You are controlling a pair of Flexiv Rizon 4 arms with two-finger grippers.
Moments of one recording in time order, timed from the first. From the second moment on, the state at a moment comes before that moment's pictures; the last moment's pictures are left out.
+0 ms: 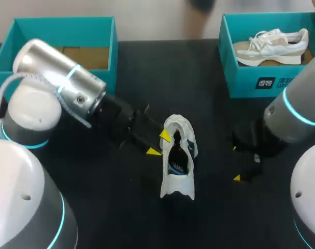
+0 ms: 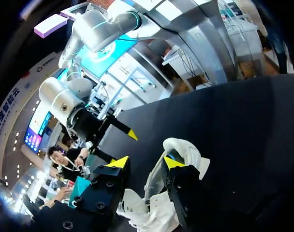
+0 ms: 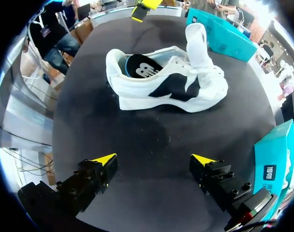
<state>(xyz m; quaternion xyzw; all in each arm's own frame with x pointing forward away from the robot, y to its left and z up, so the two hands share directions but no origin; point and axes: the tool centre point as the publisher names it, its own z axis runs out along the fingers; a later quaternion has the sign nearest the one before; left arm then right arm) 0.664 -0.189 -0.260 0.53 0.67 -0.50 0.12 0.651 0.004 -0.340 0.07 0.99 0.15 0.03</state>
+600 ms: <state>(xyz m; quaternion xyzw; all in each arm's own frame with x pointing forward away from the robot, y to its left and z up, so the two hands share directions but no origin) 0.677 -0.171 -0.211 0.68 0.63 -0.37 0.05 0.654 -0.034 -0.283 0.06 0.98 0.17 0.03</state>
